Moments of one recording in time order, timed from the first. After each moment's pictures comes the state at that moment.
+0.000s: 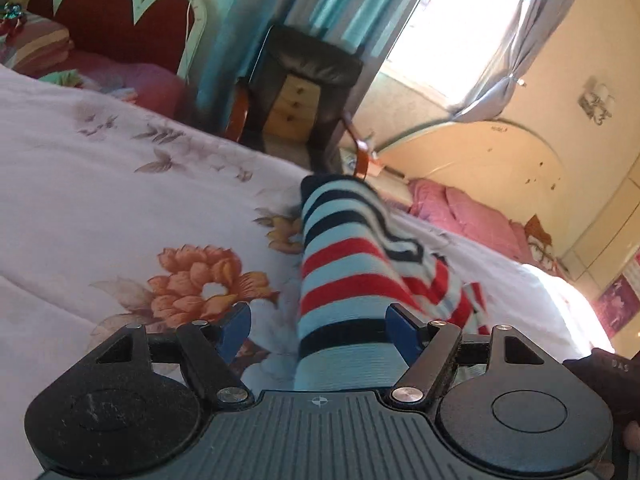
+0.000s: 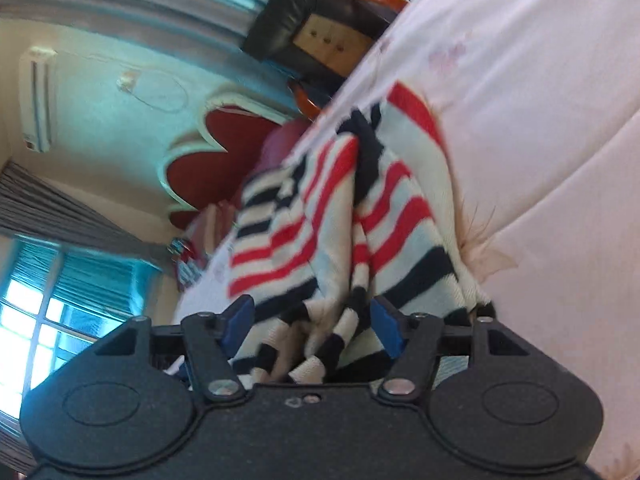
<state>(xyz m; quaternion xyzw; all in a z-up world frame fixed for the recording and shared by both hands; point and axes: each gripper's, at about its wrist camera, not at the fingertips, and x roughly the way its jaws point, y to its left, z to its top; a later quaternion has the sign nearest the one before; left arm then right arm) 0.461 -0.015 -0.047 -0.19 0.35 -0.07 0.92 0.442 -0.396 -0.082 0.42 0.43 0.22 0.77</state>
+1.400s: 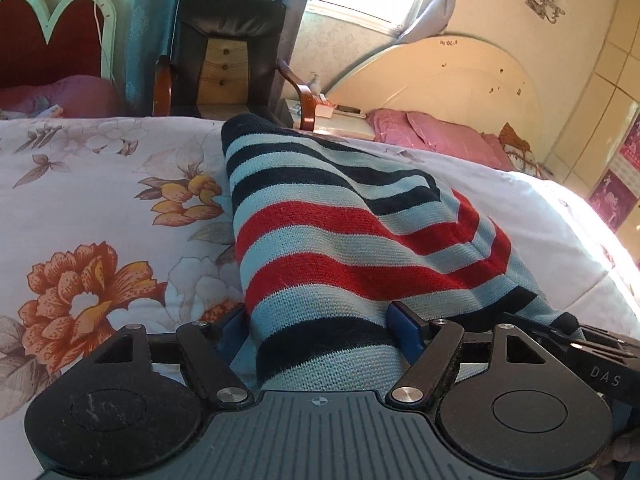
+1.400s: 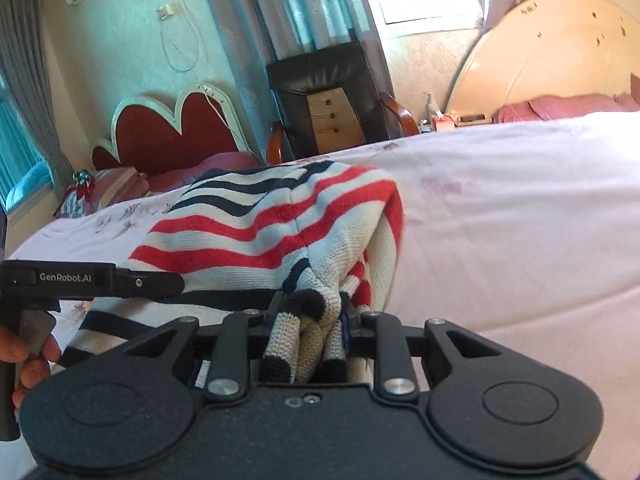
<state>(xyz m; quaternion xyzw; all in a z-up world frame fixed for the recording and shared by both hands) 0.509 -0.121 -0.083 -0.07 0.38 -0.14 0.91 0.418 -0.360 -0.079 0.11 0.31 0.15 0.93</state>
